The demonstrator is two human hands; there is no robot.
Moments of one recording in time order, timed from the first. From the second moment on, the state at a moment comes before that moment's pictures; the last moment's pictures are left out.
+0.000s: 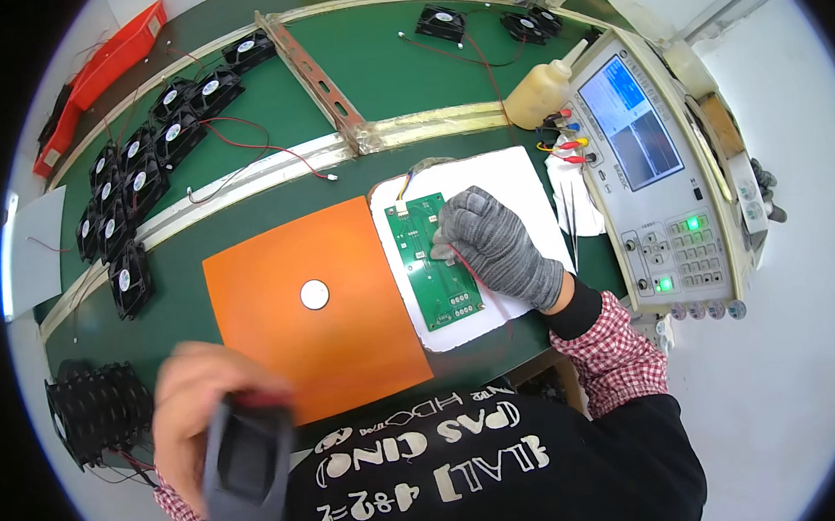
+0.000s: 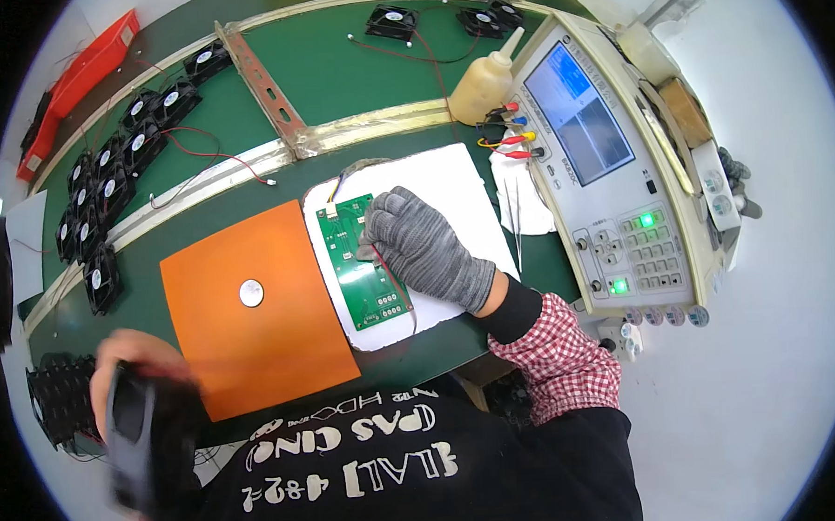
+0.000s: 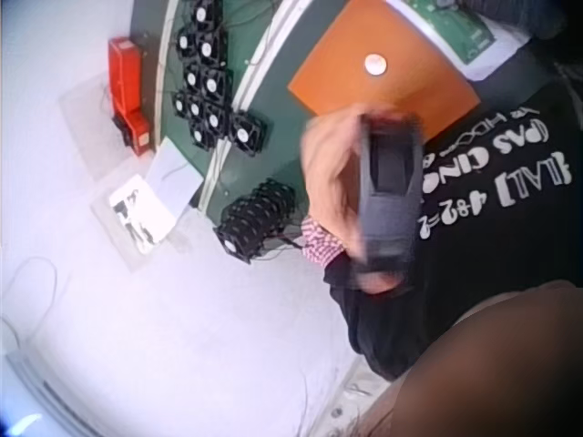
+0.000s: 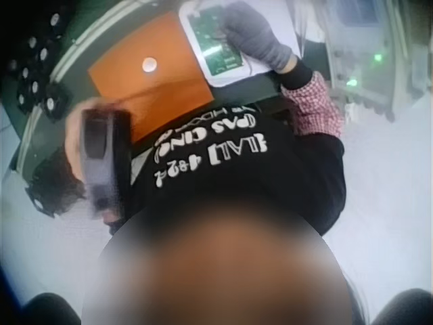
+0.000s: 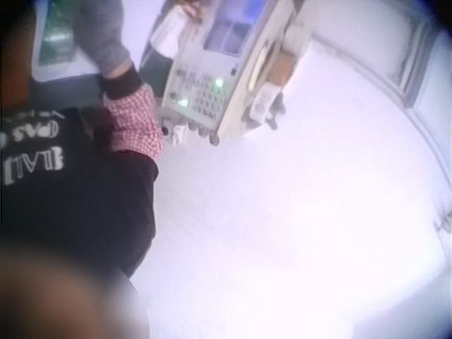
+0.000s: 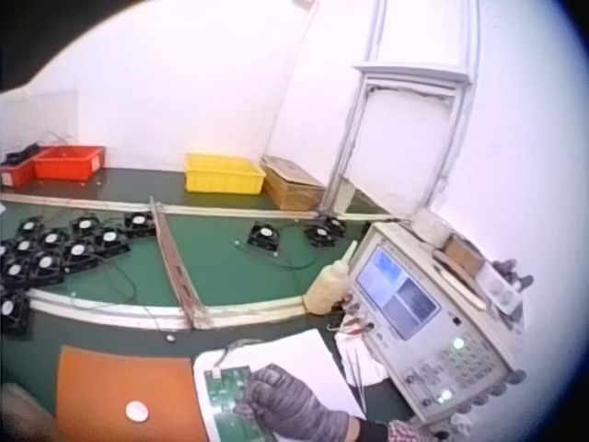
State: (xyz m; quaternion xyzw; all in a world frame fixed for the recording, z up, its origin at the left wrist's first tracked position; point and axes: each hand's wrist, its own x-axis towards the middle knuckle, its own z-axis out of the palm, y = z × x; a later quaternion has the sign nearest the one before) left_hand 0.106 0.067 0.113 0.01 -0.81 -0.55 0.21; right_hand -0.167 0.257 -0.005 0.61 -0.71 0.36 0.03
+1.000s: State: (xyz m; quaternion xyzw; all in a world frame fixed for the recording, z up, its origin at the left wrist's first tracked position) left_hand 0.030 0.071 0.107 -0.51 -0.82 -0.26 0.02; right_hand -0.116 0.241 0.053 0.76 -0.51 0.34 -0.20
